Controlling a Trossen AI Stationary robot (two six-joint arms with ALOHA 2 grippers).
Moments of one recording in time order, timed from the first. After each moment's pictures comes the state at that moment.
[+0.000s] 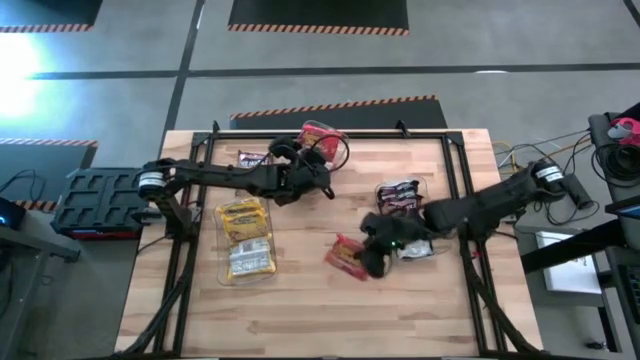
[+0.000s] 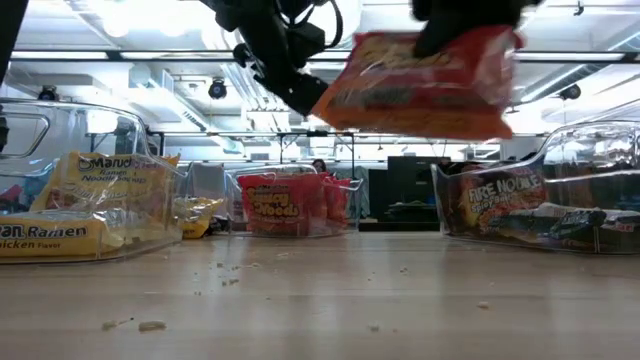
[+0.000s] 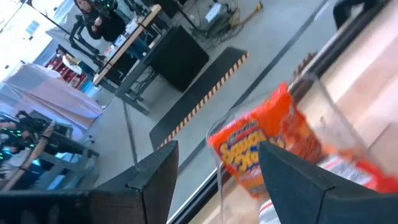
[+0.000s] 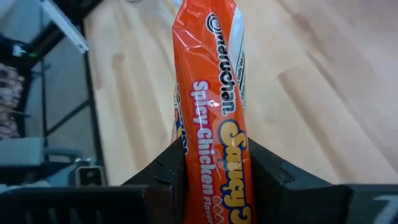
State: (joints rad) left arm 0.09 1.74 1.35 -0.37 -1.12 -0.03; right arm 0.28 1.39 0.98 -0.33 0.02 0.80
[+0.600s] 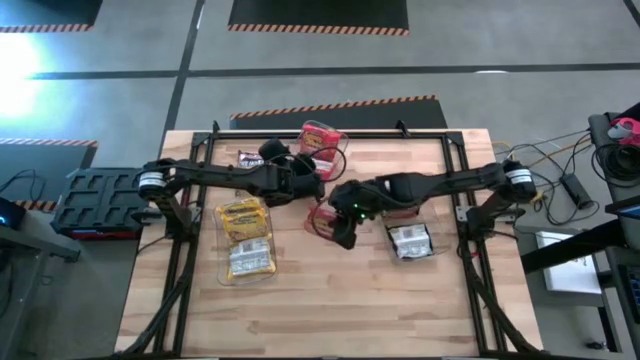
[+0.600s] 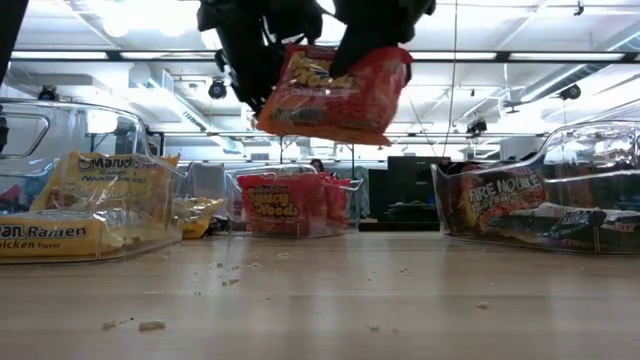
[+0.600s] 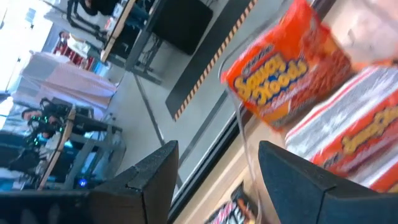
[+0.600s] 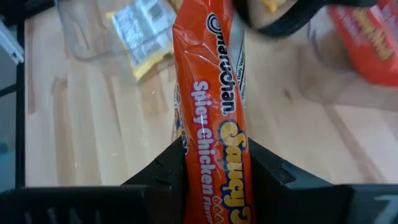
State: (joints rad) left arm 0.09 1.74 1.35 -0.77 -1.12 -0.22; right arm 0.05 1.64 1.41 -0.60 -0.01 0.40
